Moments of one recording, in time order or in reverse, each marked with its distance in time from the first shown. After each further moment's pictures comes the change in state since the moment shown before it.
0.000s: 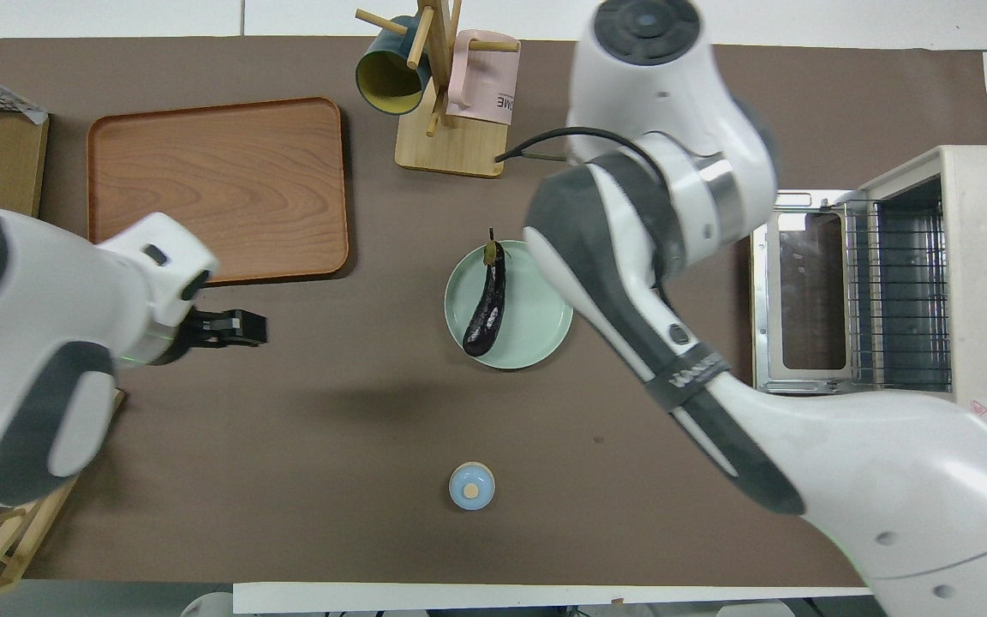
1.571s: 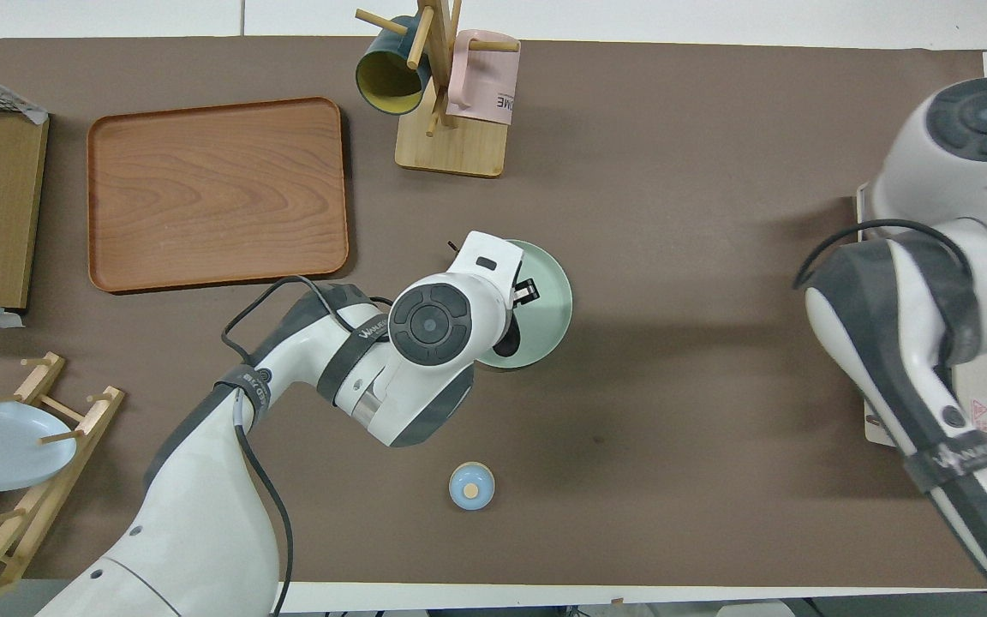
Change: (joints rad) left arm -0.338 0.511 0.020 0.280 -0.020 0.459 -0.615; right arm -0.349 -0.395 0.007 -0.446 -0.327 0.002 -0.701
